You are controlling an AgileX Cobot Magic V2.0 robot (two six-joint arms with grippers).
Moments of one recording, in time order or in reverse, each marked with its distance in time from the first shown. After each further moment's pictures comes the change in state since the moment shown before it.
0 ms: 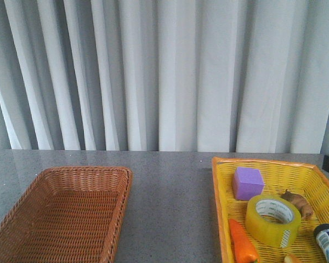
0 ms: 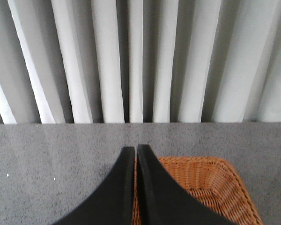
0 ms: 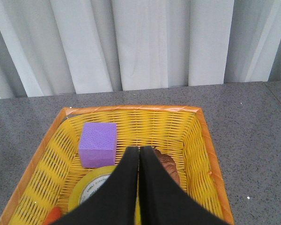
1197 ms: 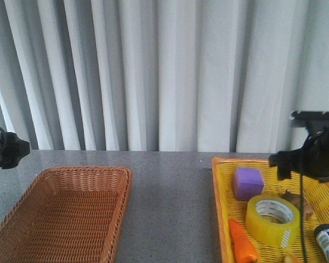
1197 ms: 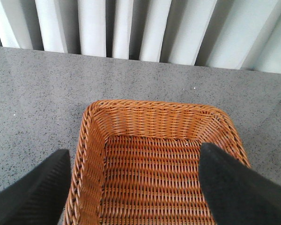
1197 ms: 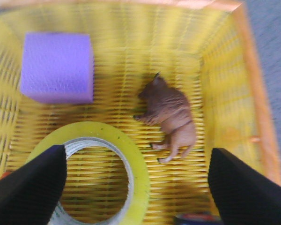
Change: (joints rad) left arm 0.000 0.197 -0.001 -0.149 0.040 0.034; right arm 0.000 0.733 -0.724 0.225 0.637 -0.241
